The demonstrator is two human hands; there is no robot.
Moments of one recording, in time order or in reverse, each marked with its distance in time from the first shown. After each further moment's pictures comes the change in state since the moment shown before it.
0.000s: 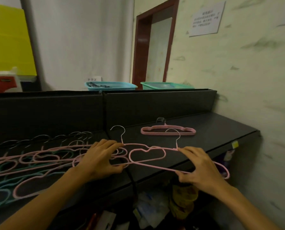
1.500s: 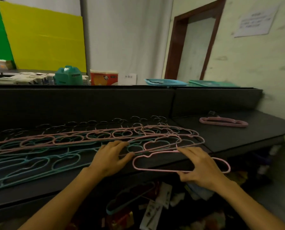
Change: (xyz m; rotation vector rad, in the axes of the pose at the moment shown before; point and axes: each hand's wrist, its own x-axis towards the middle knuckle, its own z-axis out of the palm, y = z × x) left_hand -0.278 -0.166 -0.071 -0.094 0.072 -0.279; right_hand -0.038 -0.309 0.087 -0.009 -0.167 -0.093
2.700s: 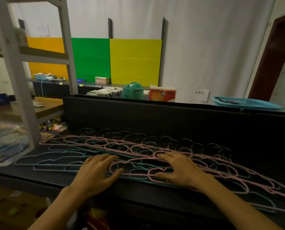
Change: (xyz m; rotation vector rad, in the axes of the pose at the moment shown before) left_hand -0.075 -0.049 -0.047 0.258 0.133 -0.476; right_hand 0.180 -0.084 0.061 0.029 -0.343 -0.540
